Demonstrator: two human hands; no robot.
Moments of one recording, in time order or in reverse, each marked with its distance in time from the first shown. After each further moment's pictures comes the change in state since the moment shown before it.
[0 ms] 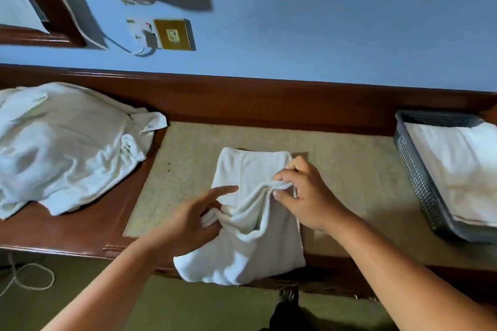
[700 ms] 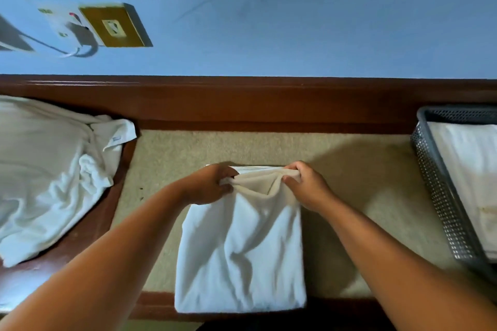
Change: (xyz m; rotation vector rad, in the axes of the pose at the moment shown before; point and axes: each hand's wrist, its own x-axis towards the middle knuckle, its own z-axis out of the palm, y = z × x) left_hand 0.243 -0.090 -0.016 0.160 -0.382 -0.249; right_hand 0.148 0.143 0.023 0.238 -0.074 0.560
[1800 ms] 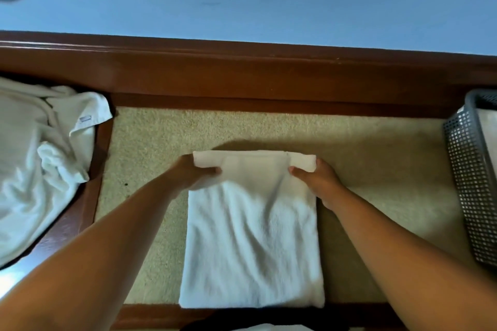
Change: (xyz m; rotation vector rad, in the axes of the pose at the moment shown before) left_hand 0.075 -0.136 0.015 -0.544 0.145 -0.588; right_hand 0.088 0.055 0.047 0.350 0.044 0.494
